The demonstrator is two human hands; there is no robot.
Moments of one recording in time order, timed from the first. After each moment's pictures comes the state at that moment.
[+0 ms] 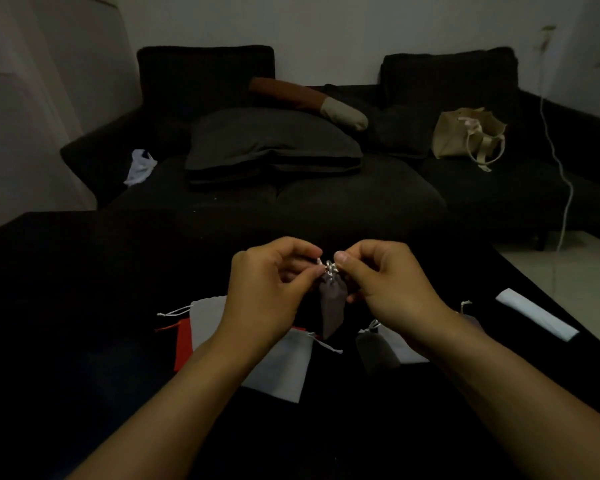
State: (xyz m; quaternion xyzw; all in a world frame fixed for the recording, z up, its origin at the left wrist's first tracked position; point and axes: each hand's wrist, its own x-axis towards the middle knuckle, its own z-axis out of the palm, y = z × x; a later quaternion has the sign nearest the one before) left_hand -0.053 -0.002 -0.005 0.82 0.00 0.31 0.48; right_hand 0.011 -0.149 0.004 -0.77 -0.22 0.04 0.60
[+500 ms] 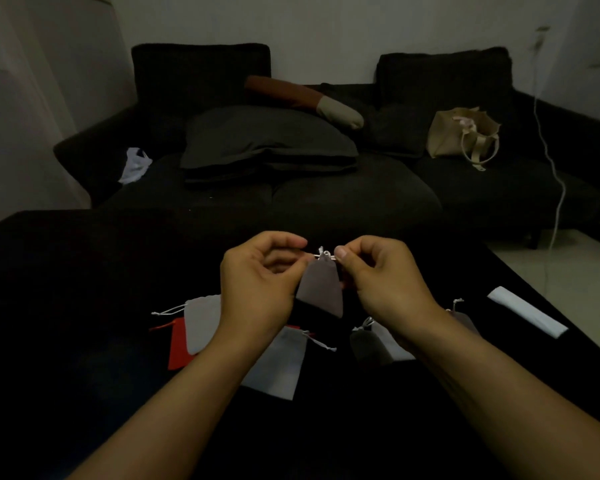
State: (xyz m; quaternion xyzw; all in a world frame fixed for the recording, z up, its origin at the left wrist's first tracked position) left_hand -0.049 -0.008 -0.008 0.72 0.06 0.31 0.62; right_hand 0.012 -0.150 0.002 -0.79 -0.19 0.01 0.58
